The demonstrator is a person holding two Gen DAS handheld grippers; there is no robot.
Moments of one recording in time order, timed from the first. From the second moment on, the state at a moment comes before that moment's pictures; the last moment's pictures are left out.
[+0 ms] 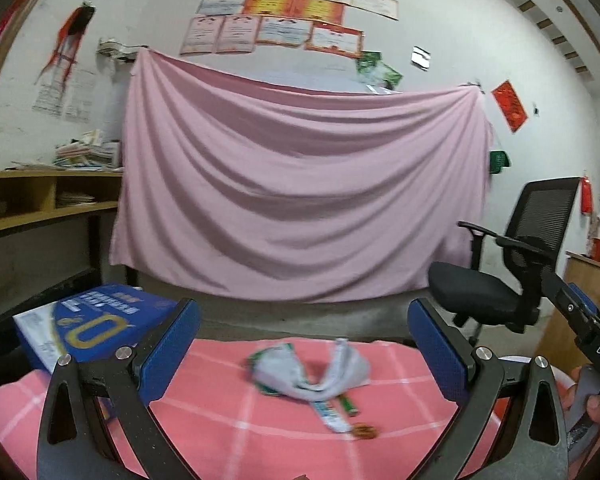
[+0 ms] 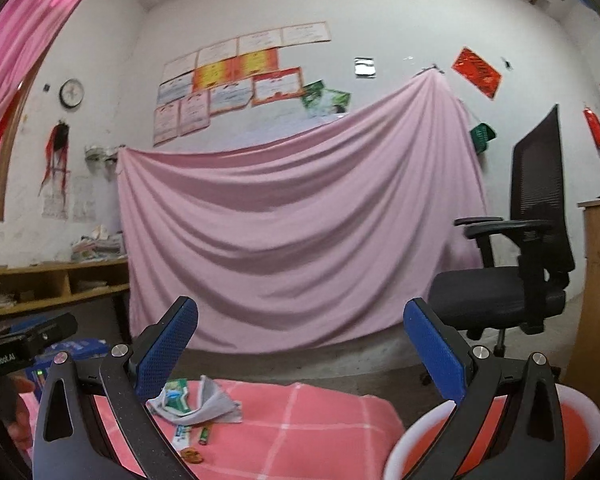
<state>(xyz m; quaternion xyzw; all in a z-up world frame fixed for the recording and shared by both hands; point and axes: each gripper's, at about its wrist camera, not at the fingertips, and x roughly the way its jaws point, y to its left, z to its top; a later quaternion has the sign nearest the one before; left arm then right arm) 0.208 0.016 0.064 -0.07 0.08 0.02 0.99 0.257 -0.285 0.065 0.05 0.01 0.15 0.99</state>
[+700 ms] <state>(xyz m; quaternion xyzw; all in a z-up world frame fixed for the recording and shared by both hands) 0.254 0.067 0.002 -0.08 0.25 0.10 0.96 0.332 -0.196 -0.006 -0.07 0.31 0.28 0.91</state>
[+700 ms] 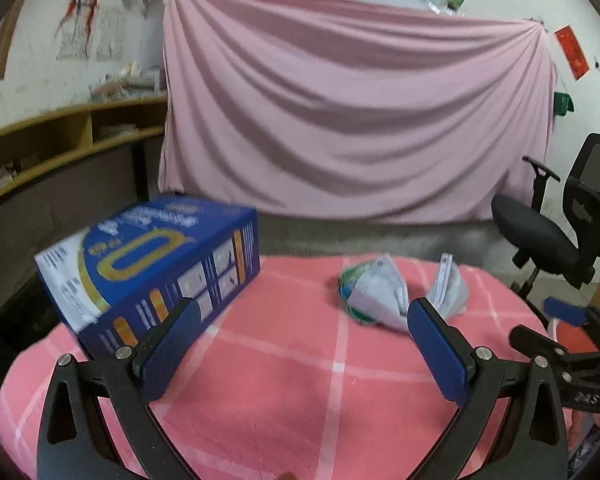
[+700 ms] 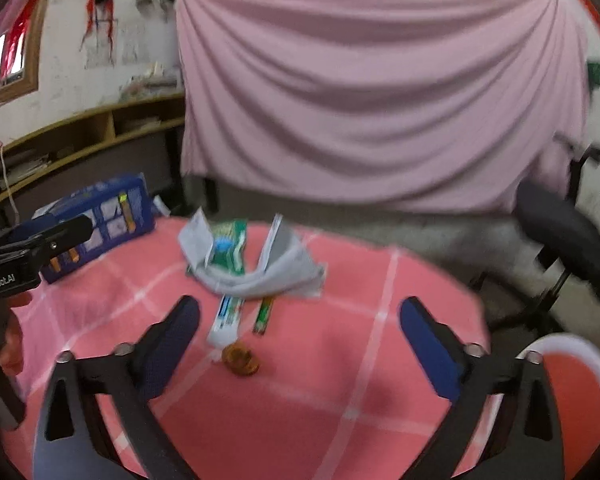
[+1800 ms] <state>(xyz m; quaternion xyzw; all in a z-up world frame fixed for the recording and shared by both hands) 0.342 0.010 -0.041 -0.09 0.43 -0.06 0.89 0.362 -0.215 -0.035 -0.05 0.43 0.28 0.85</state>
